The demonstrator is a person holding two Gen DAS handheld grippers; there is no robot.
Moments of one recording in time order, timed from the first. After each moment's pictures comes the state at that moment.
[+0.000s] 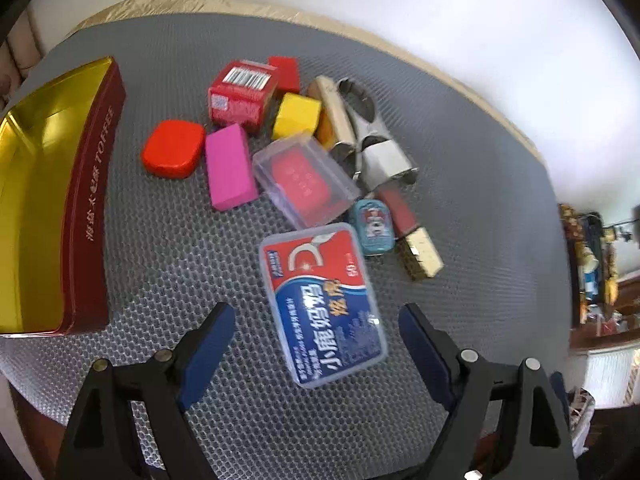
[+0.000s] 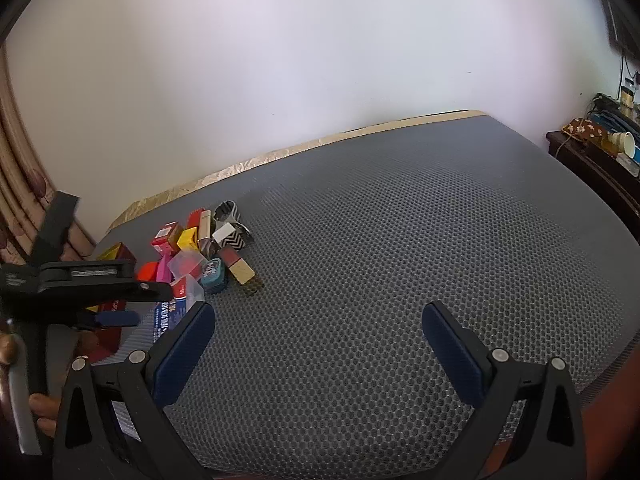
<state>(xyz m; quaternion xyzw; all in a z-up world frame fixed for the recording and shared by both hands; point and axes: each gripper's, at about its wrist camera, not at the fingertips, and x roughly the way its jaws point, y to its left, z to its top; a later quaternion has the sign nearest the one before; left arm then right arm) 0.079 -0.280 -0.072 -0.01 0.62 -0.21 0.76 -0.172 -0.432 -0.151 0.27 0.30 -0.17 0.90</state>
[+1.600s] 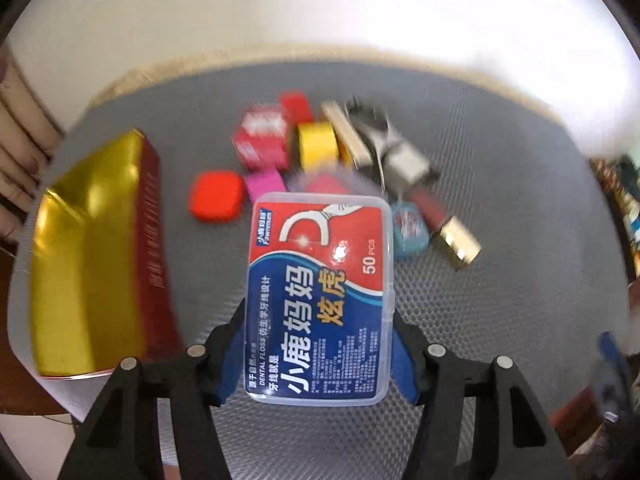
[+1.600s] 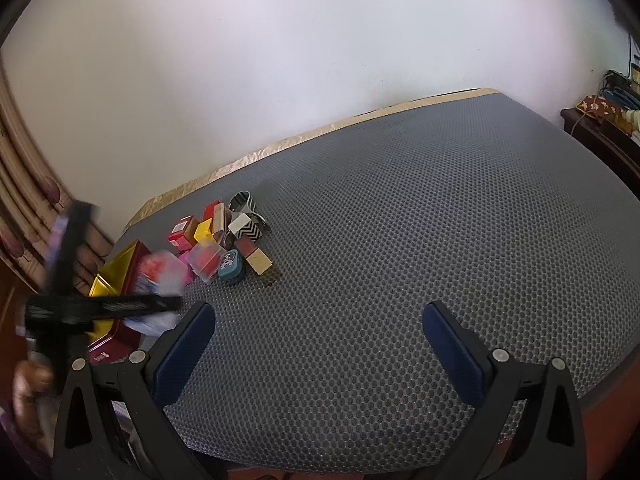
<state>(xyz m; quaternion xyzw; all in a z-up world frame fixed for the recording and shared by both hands) 0.063 -0.297 -0.071 0.12 0.54 -0.19 0.81 -0.167 -0.432 -0.154 0.30 0.31 -0.14 0.89</state>
